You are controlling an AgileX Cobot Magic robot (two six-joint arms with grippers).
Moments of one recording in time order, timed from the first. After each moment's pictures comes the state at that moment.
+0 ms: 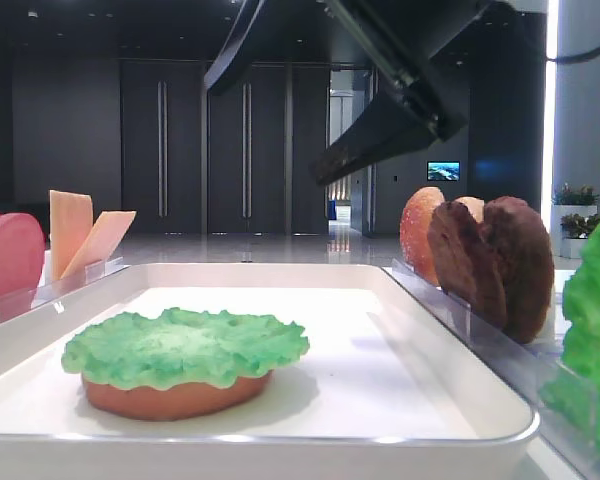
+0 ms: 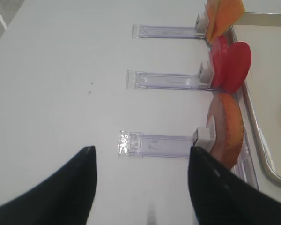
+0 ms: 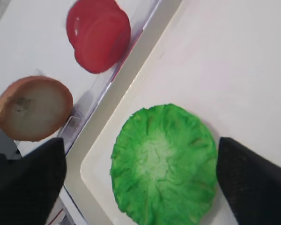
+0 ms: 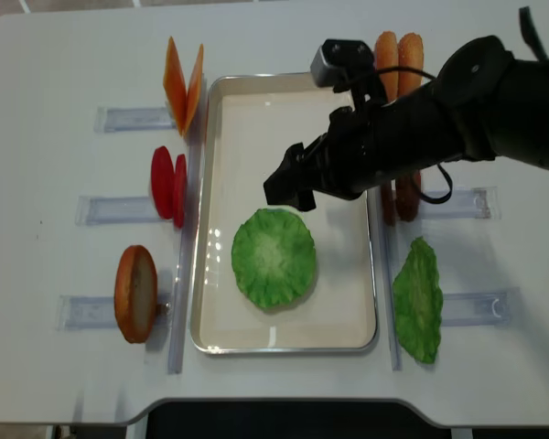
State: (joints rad) left arm 0.02 -0.02 -0.47 0.08 1.11 -0.07; right arm 0.54 1.67 -1.01 1.20 0.60 -0.89
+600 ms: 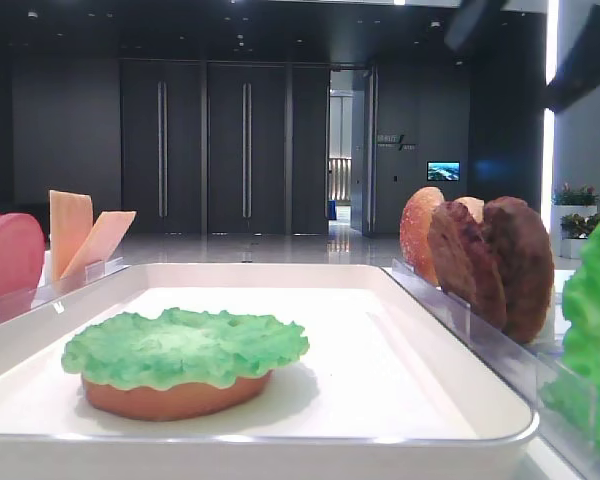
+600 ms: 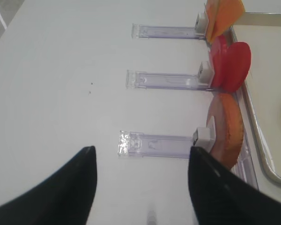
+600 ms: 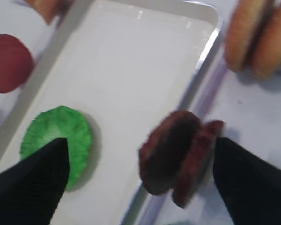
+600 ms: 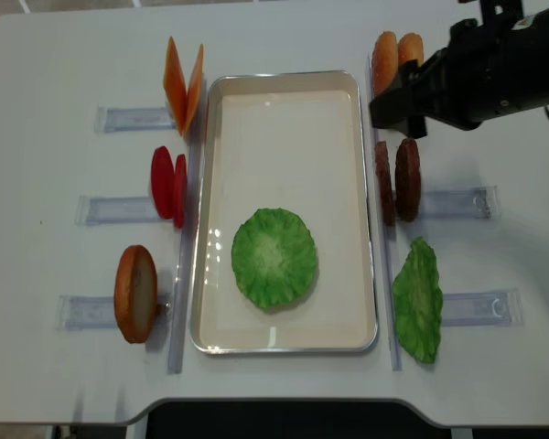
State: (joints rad) left arm 0.02 -0.02 -0.47 0.08 1.11 -0.07; right arm 0.23 1.42 -1.01 0.72 0.74 -0.57
